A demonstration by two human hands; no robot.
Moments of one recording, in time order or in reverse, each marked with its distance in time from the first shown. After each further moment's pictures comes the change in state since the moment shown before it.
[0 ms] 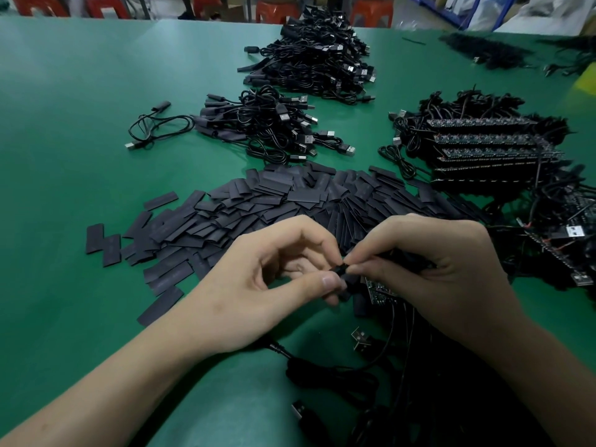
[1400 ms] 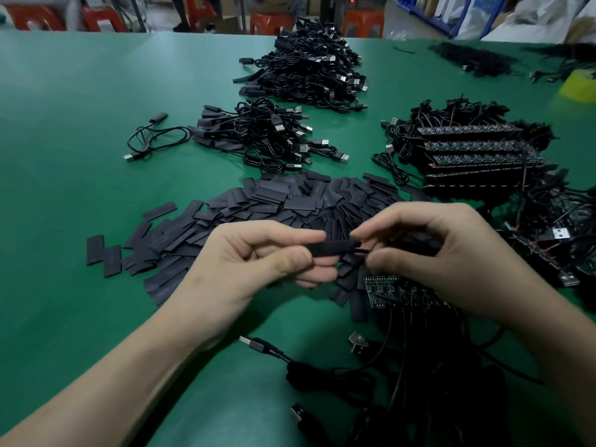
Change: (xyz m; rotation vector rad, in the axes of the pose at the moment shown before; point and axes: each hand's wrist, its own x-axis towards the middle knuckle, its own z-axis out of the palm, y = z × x) left_hand 0.006 0.000 -0.005 -0.409 0.179 -0.045; right_hand 0.010 0.011 -0.025 0.139 -0.165 0.356
